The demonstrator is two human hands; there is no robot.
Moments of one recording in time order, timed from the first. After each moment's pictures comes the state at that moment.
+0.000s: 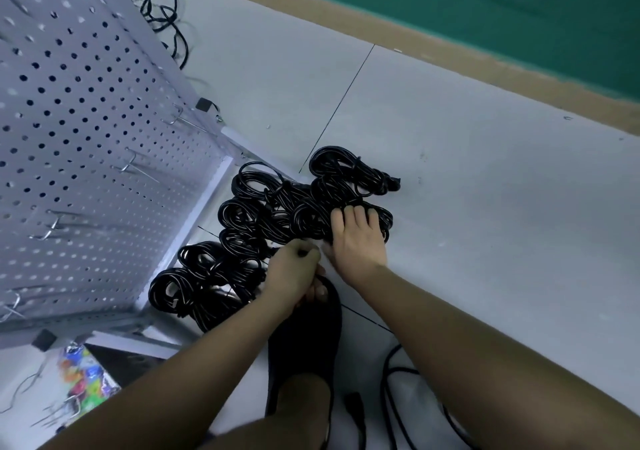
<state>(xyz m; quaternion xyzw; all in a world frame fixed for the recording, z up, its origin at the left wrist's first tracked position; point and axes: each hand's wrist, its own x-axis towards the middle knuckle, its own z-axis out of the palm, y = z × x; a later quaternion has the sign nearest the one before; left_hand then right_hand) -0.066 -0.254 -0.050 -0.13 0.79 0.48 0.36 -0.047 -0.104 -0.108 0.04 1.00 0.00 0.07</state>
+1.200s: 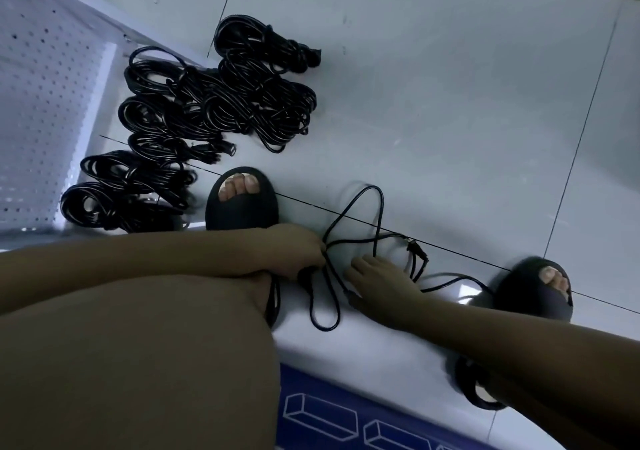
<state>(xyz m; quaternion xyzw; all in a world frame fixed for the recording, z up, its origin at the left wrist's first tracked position) 0.059 -0.215 -0.092 0.73 0.55 -0.09 0.40 0.274 -0.071 -0.092 -0.08 0.96 -0.20 0.18</state>
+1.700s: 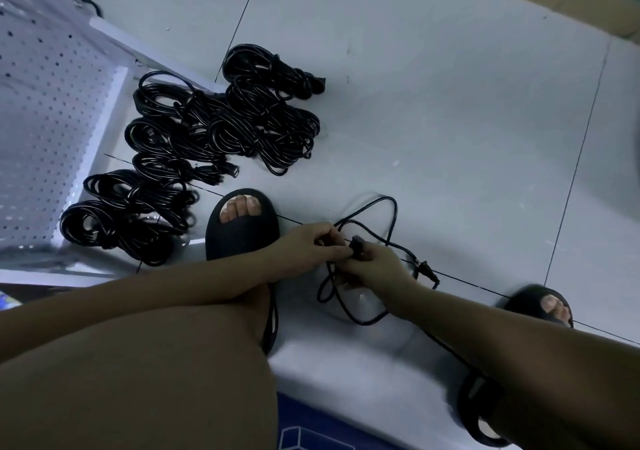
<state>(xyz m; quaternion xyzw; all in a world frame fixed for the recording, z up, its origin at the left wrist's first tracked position) 0.056 -0.207 -0.079 0.20 0.70 0.38 0.57 0.196 -0.062 -0.052 0.43 0.57 -0.67 0.21</state>
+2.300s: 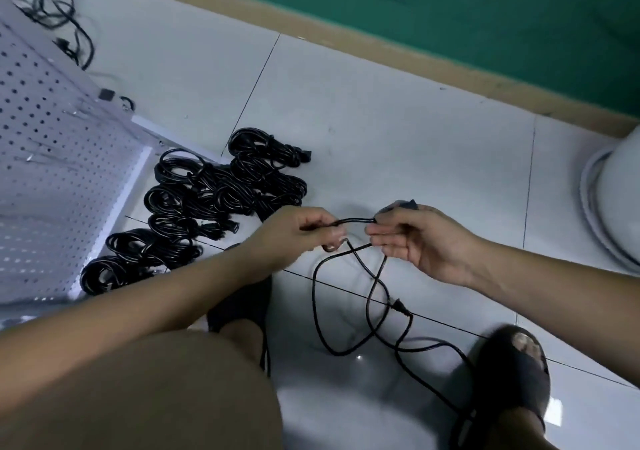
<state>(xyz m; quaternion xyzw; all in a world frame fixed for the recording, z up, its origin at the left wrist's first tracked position) 0.002 -0.171 0.073 0.28 0.71 0.47 0.45 0.136 0.049 0.112 0.41 0.48 -0.77 0.15</state>
